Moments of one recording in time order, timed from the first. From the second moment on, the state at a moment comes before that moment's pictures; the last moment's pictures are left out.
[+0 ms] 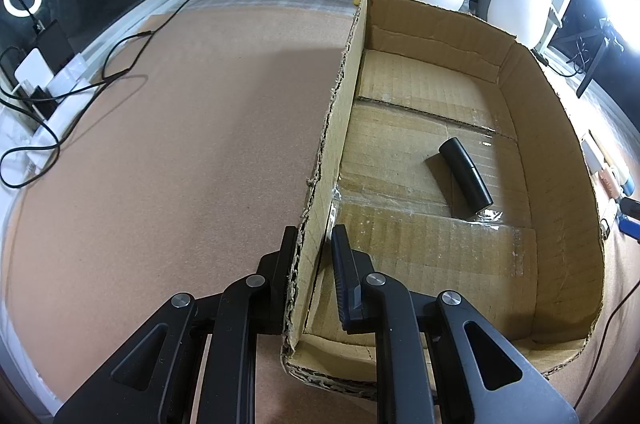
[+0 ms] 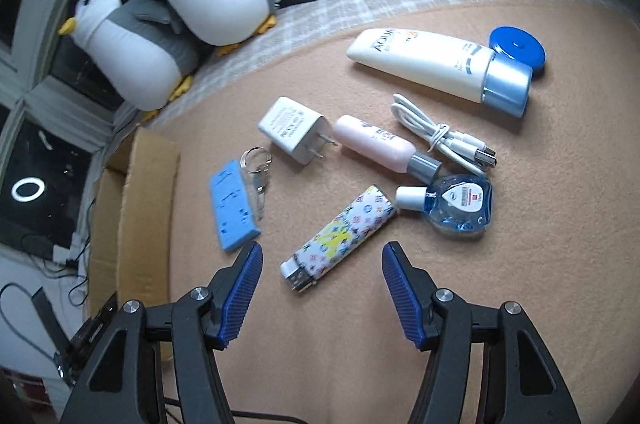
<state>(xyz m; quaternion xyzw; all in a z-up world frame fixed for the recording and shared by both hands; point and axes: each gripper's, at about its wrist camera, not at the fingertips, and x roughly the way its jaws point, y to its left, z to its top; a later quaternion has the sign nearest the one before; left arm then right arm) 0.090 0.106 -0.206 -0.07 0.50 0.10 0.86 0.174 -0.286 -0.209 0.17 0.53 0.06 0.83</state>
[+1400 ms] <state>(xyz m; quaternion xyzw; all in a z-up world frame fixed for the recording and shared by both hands) 0.090 0.104 -0.208 -0.08 0.50 0.10 0.86 0.179 -0.246 -0.219 0.05 0.54 0.07 0.84</state>
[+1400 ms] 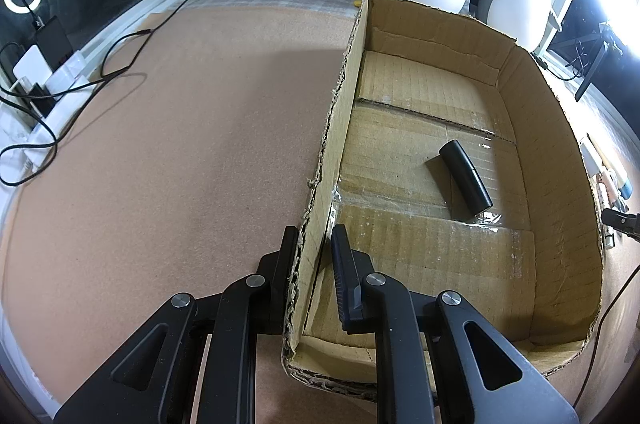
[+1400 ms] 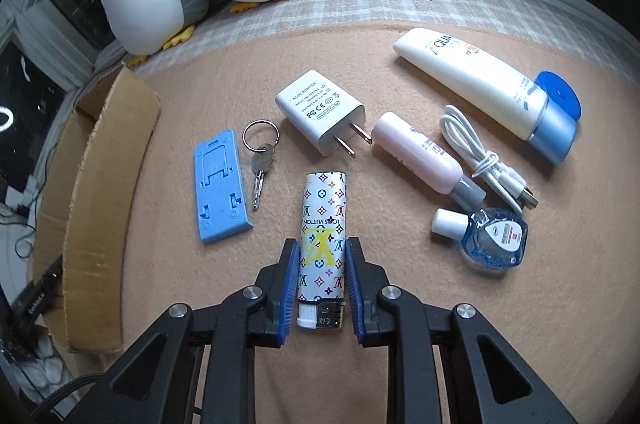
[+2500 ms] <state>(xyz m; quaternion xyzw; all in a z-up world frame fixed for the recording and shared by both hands) 0.091 0.104 -0.207 -0.08 0.50 0.09 0.86 0.159 -0.040 -0.167 -0.03 0.50 0.24 0.83</state>
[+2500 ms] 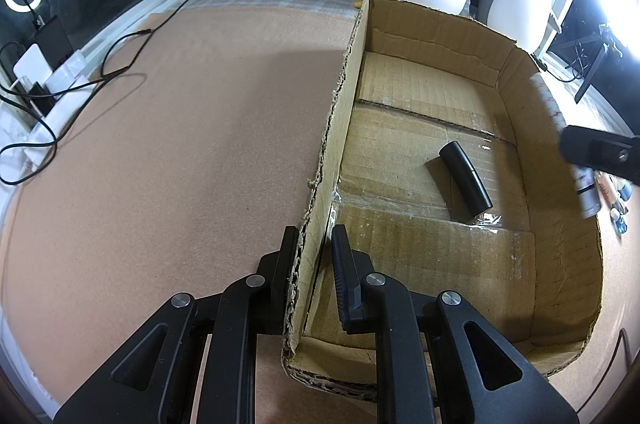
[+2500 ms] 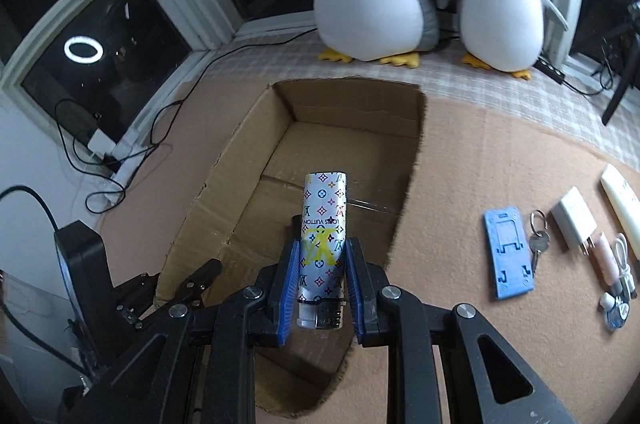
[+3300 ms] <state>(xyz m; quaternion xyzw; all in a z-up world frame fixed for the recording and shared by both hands) 0.090 0.105 -0.207 -0.08 0.50 0.09 0.86 0.151 -0.022 -0.163 -0.05 0.47 0.26 0.84</state>
